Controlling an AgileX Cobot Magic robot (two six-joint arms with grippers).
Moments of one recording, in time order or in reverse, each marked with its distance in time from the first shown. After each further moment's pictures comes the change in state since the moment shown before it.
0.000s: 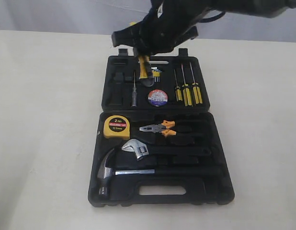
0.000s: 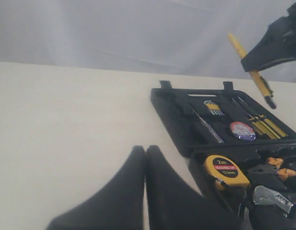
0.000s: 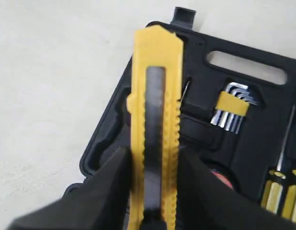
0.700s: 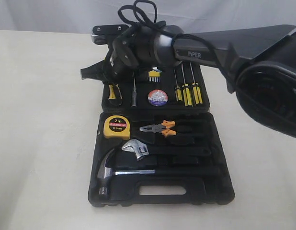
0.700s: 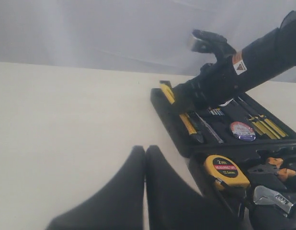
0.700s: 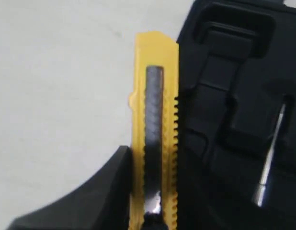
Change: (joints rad) left arm 0.000 0.000 0.000 0.000 0.000 0.000; right arm 0.116 0.429 -0.290 -0.241 -0.116 0.329
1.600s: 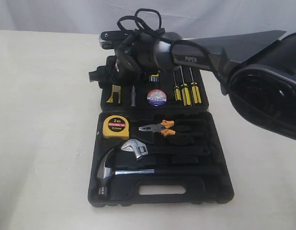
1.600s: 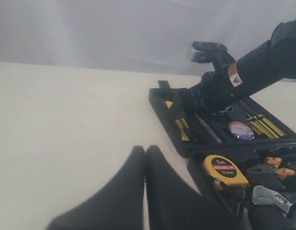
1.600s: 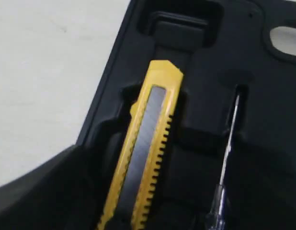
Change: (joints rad) left arm 0.000 0.000 0.000 0.000 0.000 0.000; right arm -0.008 0.043 -0.010 -0.115 0.012 0.131
